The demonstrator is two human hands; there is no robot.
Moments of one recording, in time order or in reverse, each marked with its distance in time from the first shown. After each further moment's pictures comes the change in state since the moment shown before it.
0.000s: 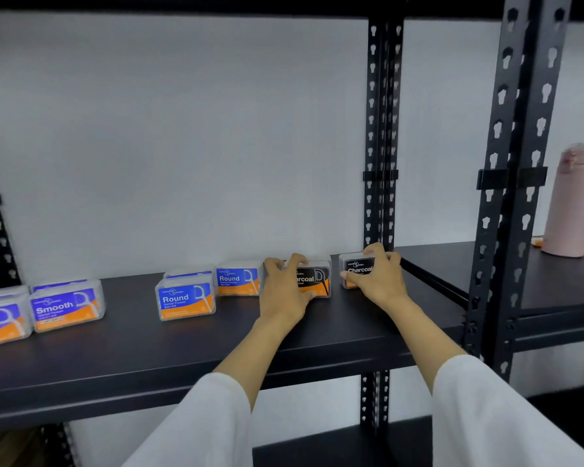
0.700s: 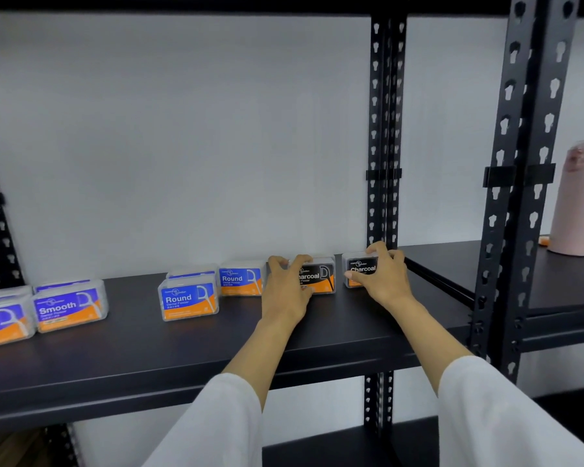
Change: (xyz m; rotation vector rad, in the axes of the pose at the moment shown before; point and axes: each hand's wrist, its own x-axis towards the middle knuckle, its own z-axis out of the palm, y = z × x) left_hand 0.007 -0.007 0.003 0.056 -0.007 0.019; right_hand -0.001 0.000 0.000 -0.027 0.006 -0.013
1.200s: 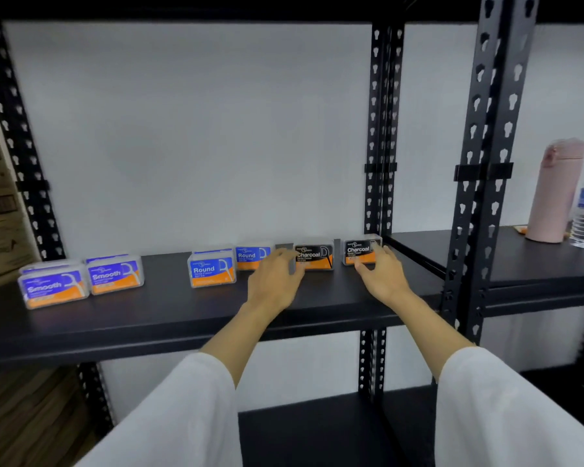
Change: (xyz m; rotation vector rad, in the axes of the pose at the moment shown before) left_hand -0.070 0.017 -0.067 0.046 -0.016 0.002; right_hand -0.076 -0.028 -0.035 -0.023 -0.112 0.021
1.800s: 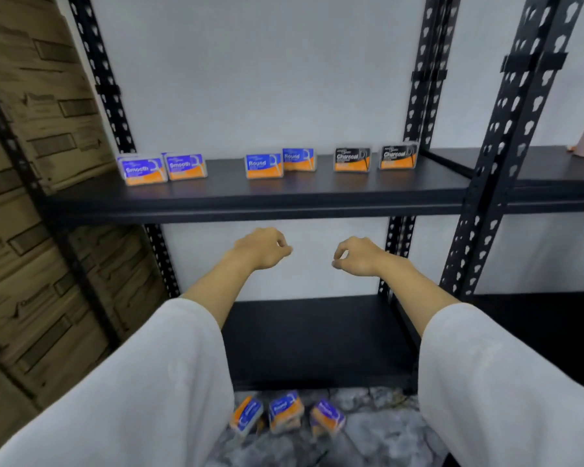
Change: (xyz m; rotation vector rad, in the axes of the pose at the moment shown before) left_hand -0.166 -0.060 -0.061 0.206 -0.487 -0.276; right_hand -0.178 -0.030 0.053 -0.291 -0.680 -0.071
